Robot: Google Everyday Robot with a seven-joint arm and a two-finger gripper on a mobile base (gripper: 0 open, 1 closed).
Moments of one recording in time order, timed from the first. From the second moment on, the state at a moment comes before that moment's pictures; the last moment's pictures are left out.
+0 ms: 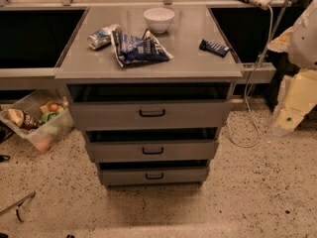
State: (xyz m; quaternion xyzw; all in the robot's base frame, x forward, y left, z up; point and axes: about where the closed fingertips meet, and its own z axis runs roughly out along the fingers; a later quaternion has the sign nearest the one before) arm 0.438 -0.217 0.976 -0.60 0.78 -0.03 0.16
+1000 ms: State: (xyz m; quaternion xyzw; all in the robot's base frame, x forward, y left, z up) arm 0.443 -0.194 0.904 -0.61 0.77 0.01 0.20
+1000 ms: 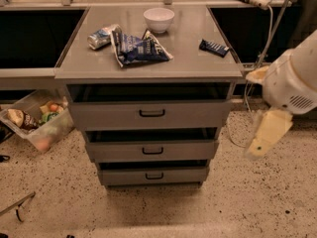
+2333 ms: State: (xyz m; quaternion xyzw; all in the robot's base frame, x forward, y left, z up) arm 0.461 -0.133 0.718 -0.61 0.73 0.14 0.26
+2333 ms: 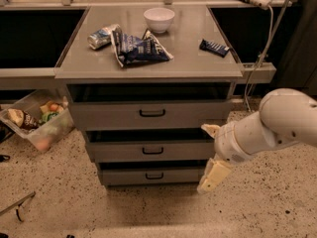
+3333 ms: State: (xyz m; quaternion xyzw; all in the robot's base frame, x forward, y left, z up) arm 0.517 -0.076 0.545 -0.57 0.74 0.19 0.31
